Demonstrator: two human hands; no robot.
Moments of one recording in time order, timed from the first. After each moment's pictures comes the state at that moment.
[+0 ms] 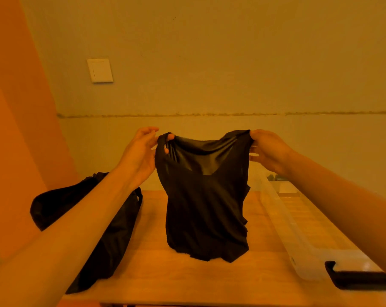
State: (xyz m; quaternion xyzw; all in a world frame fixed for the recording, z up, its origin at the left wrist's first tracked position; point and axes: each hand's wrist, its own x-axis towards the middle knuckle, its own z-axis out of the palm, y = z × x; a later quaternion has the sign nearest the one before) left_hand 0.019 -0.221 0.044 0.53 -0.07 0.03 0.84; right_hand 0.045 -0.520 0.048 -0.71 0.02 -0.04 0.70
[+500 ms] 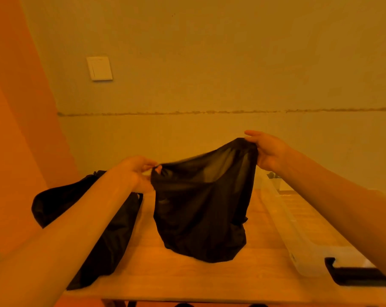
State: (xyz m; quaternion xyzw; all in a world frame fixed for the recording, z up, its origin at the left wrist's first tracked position) left_hand 0.044 -0.201 0.013 0.50 0.27 -0.14 0.81; right_hand 0.050 -0.513 0.044 -0.60 0.08 0.00 0.79
